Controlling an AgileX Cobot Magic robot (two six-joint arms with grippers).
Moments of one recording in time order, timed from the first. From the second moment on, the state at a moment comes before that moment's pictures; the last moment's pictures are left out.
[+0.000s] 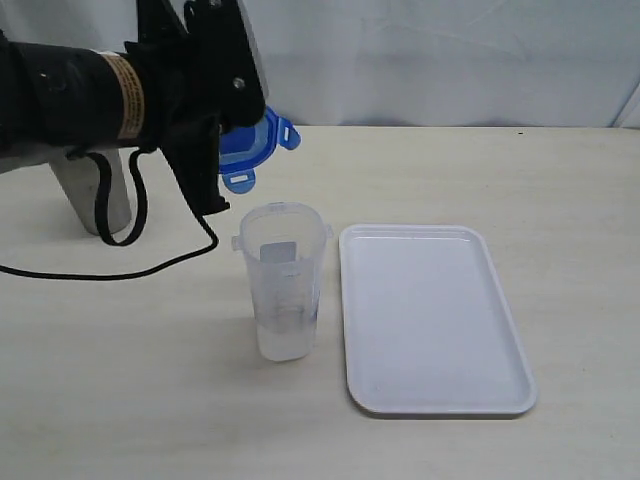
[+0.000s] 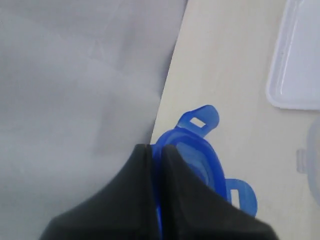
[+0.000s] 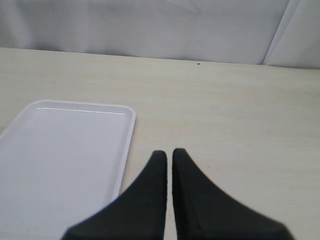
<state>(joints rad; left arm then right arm) -0.65 1.47 -0.98 0.88 0.13 0.15 0.03 0.00 0.00 -0.11 0.35 0.03</state>
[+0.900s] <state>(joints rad) -0.76 1.47 -0.98 0.94 0.14 0.24 0.03 0.00 0.00 -0.11 0.35 0.03</state>
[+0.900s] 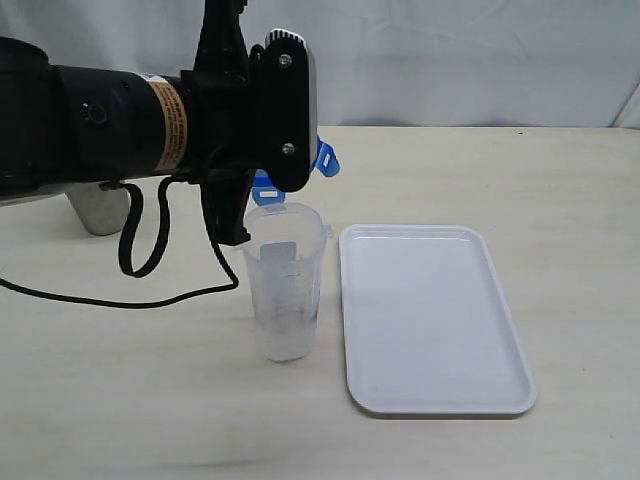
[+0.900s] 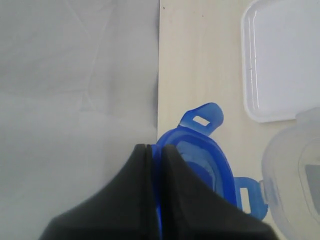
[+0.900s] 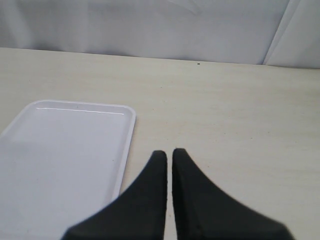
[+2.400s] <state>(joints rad) -0.77 1.47 -0.98 0.89 0.15 0.13 0.03 0.00 0.00 -0.11 0.35 0.03</state>
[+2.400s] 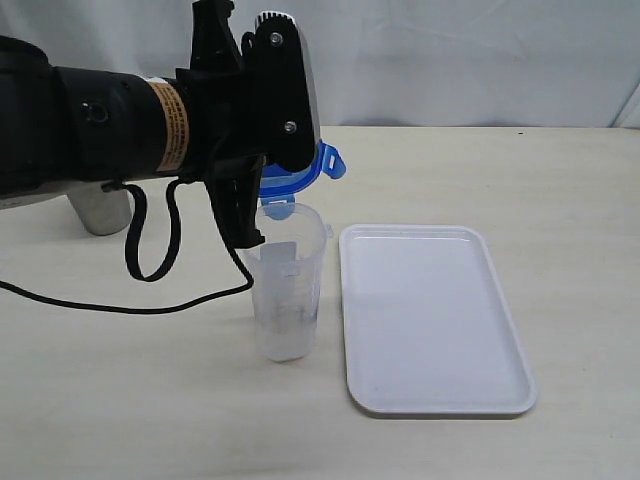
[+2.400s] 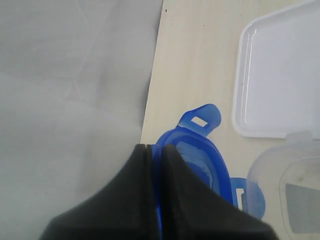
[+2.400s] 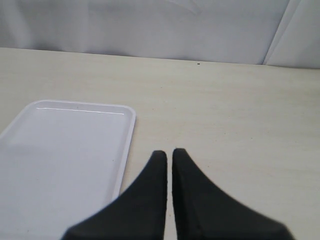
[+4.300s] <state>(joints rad) -0.80 1.47 -0.96 1.73 0.53 -0.61 0.03 0.00 0.00 -0.11 0.35 0.03</state>
